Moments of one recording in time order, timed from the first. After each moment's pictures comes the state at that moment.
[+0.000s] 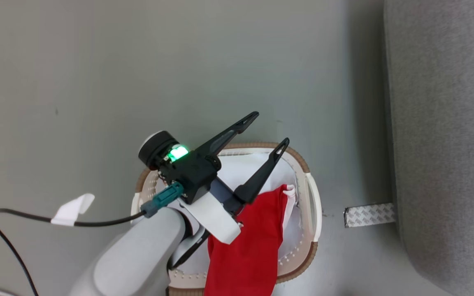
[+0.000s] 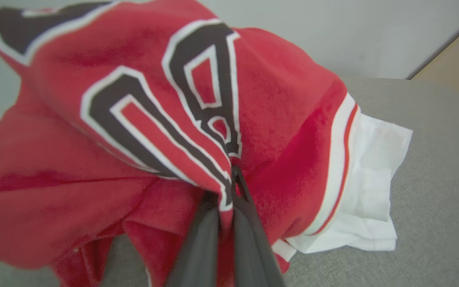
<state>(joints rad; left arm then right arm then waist) -0.68 0.27 -0.73 0.15 -0.32 -0.12 -0.23 -1.14 -0.51 -0.18 1.10 0.23 0.13 -0.05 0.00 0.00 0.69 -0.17</state>
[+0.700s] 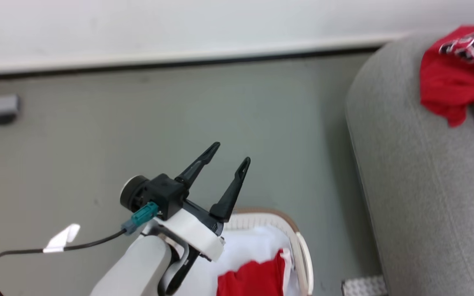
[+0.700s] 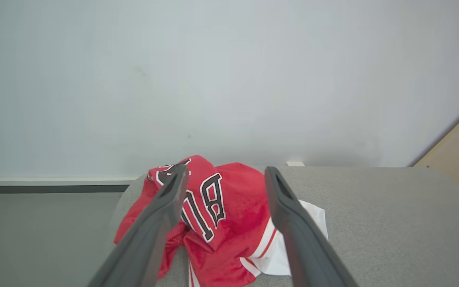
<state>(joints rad) -0.52 0.24 -0.63 0.24 -0.40 -0.07 -0.26 -0.89 -0.49 0.03 0.82 0.31 0.13 -0.01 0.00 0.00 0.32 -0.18</state>
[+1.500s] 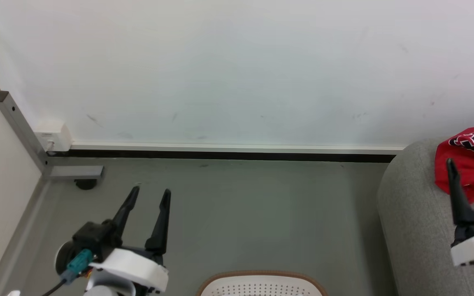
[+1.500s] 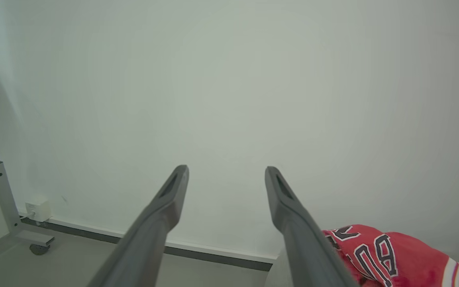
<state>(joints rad) -0.24 0.23 -0.33 0.21 -0.38 0.02 -0.26 -0.31 -0.38 0.13 0.29 0.46 0.13 -0.21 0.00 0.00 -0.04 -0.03</state>
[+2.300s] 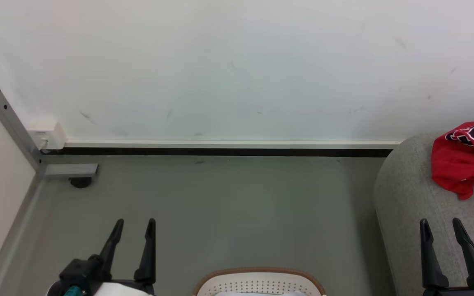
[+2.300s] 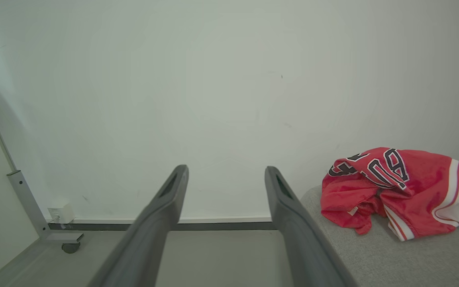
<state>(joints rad) -0.06 0.10 -0.11 0.18 -0.24 -0.05 -0.26 0.03 -0.12 0.00 0.08 0.34 0.13 -0.26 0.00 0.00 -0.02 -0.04</state>
